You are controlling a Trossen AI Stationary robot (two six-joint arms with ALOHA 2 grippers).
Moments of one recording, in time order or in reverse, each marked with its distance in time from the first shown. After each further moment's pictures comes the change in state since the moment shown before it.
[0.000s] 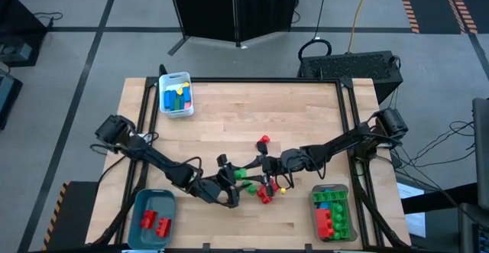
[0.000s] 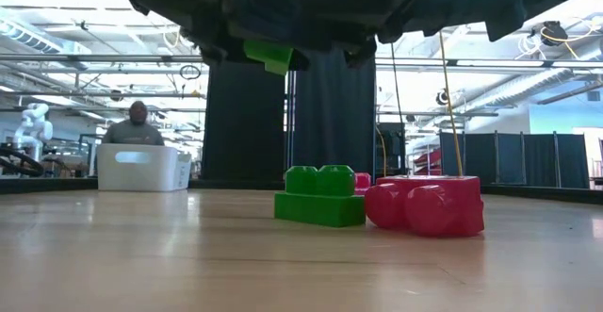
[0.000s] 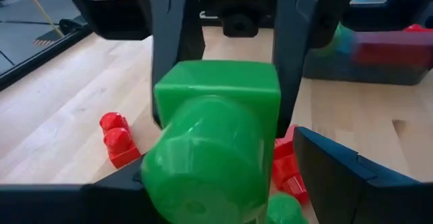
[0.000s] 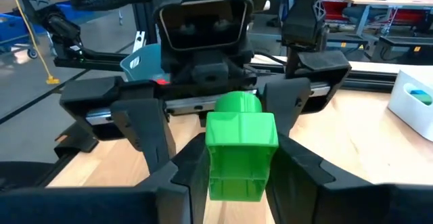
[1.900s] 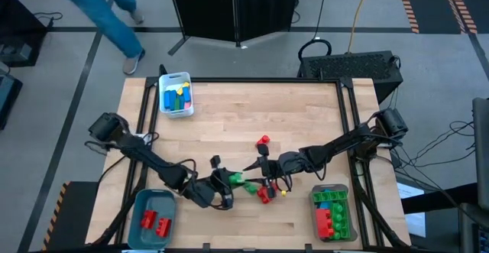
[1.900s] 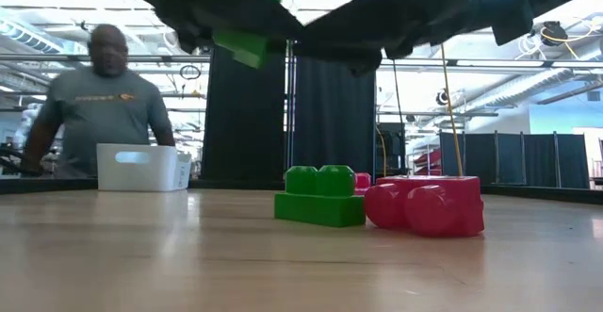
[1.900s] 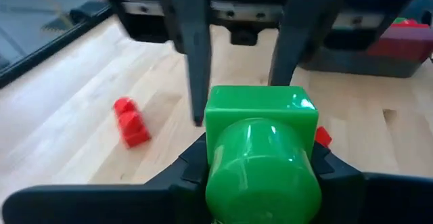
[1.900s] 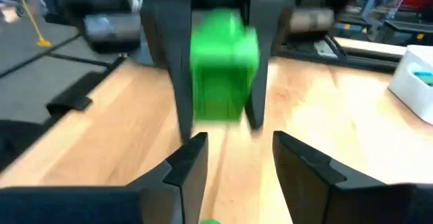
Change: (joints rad) left arm -0.048 -0.074 0.001 -0.148 -0.047 -0.081; right arm 0.011 0.000 -0.003 -0.095 0.012 -0.058
